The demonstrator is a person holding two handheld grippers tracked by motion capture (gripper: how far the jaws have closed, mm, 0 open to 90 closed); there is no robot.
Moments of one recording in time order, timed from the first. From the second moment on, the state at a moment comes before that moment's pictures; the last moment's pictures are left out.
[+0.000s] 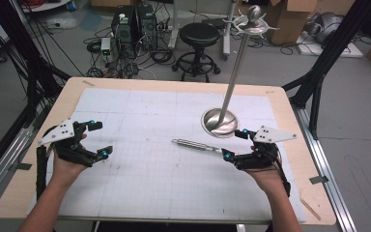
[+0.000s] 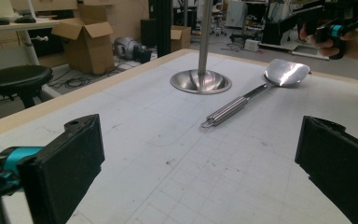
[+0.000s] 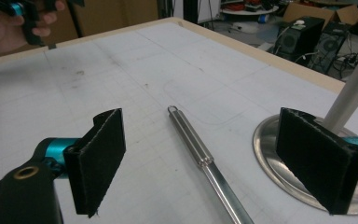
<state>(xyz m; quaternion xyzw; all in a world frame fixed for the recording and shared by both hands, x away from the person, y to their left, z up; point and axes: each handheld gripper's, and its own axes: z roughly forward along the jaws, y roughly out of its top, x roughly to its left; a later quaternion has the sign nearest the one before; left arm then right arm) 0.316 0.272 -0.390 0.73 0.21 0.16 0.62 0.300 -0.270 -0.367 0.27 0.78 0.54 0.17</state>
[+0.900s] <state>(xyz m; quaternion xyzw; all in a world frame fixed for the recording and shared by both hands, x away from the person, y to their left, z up) 0.314 0.277 -0.385 0.72 0.22 0.18 0.64 0.361 -0.218 -0.356 0.28 0.86 0.40 0.14</state>
